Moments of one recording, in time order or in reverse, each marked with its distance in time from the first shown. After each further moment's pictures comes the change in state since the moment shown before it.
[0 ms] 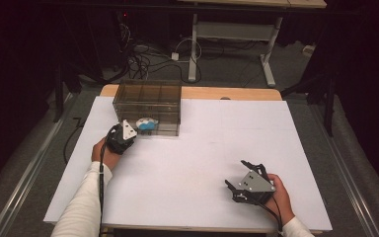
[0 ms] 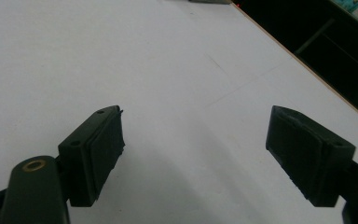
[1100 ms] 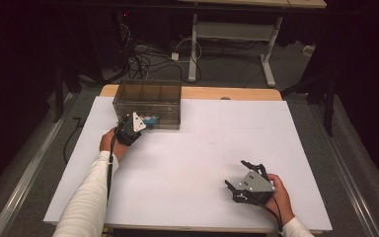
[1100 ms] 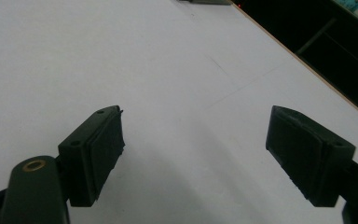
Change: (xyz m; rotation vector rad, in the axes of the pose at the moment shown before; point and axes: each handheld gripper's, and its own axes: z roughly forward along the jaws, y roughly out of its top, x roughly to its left) left arm 0.004 0.031 0.018 0.008 0.006 0.047; right arm -0.001 0.000 -0.001 -0.006 0.005 0.005
